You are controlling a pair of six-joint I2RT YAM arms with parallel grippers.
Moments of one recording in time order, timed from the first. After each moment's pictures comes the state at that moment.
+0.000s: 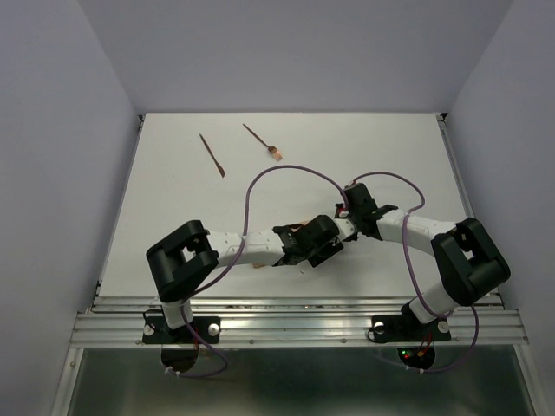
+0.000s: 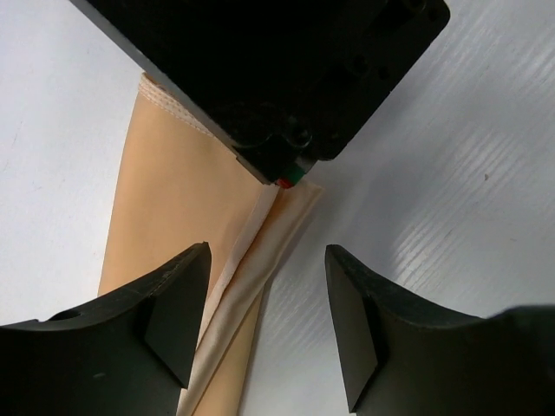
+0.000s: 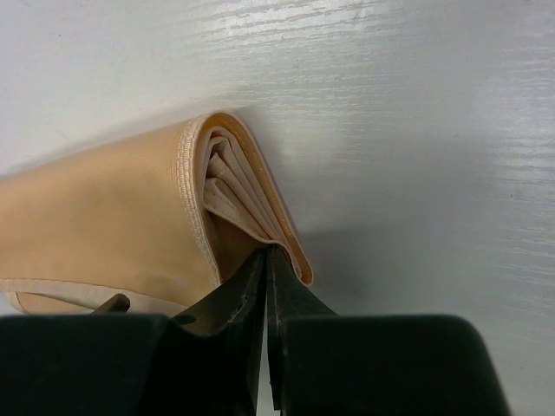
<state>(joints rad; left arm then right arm) -1.15 1.76 1.07 -0.17 -0.26 0.05 0.50 1.53 0.75 -0.21 -0.08 0.72</state>
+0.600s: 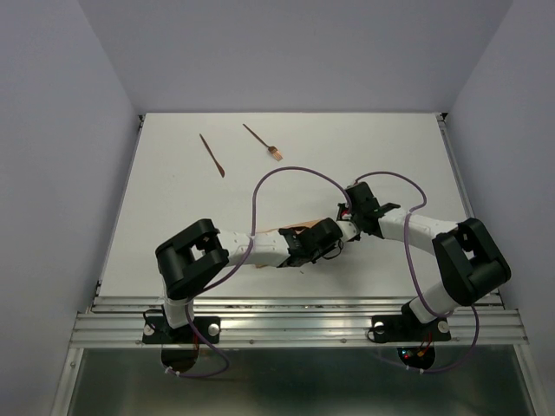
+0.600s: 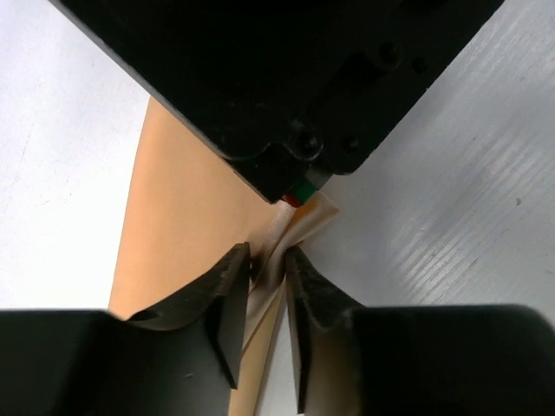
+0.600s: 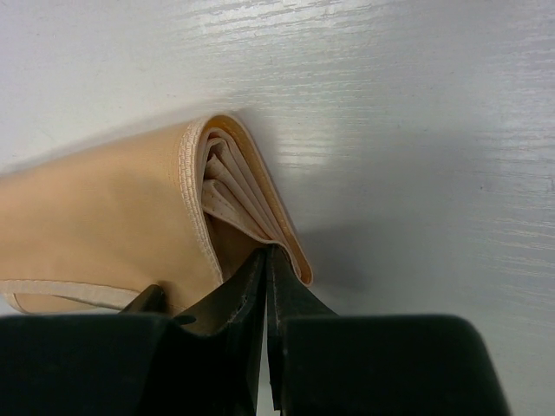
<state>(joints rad) -1.15 1.82 1.08 -0.11 -0.32 0.08 0.48 1.53 0.76 -0.25 -0.09 0.71</state>
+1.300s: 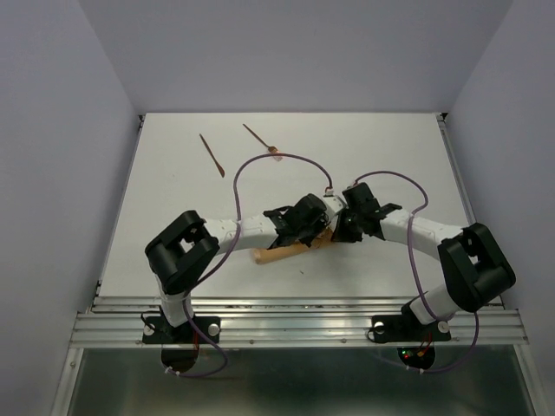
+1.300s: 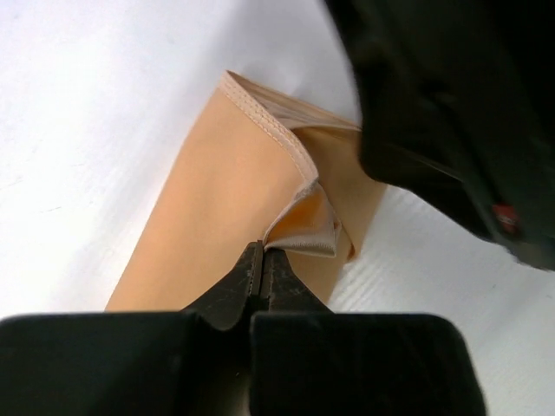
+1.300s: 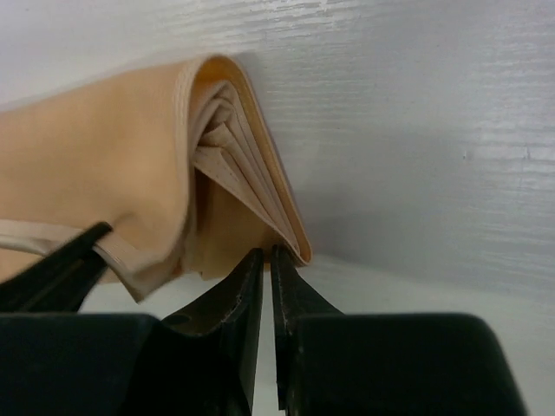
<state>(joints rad) -1.01 1.80 1.09 -0.10 -0.12 0.00 0.49 1.50 0.77 -0.30 -0.05 0.69</state>
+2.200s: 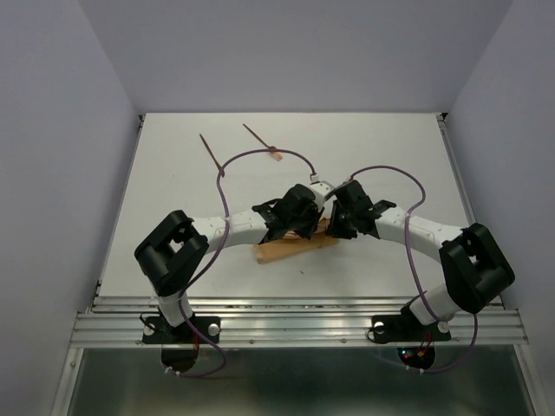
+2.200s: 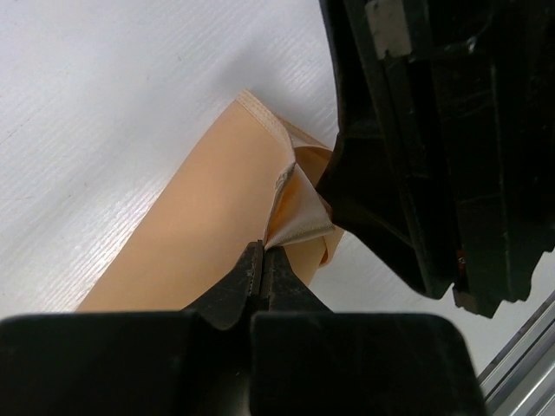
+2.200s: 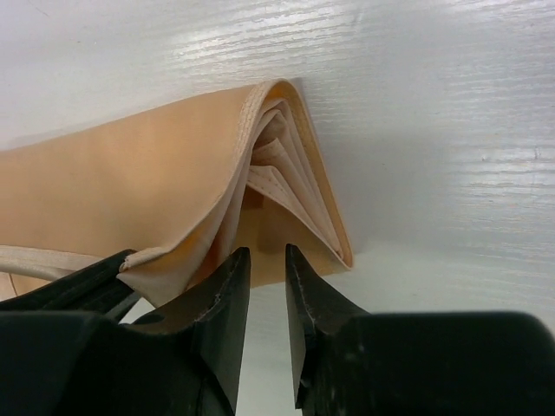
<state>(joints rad) -0.92 1.73 1.06 -0.03 0.03 -0.22 0.57 1.48 0.83 -0.35 0.06 0.74</state>
